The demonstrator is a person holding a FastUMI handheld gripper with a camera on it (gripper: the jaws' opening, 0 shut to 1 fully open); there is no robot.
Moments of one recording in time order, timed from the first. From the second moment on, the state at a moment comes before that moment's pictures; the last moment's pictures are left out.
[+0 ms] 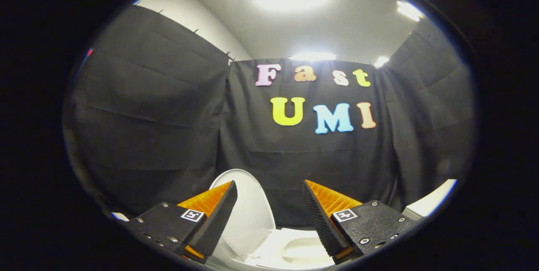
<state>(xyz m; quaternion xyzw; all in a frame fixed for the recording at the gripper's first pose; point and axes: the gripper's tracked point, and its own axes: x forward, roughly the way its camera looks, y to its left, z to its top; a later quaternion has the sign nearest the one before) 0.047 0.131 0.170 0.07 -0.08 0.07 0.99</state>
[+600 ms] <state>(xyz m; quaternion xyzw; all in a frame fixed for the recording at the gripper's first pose) -0.002 0.057 0.073 0.07 -0.04 0.00 1.00</state>
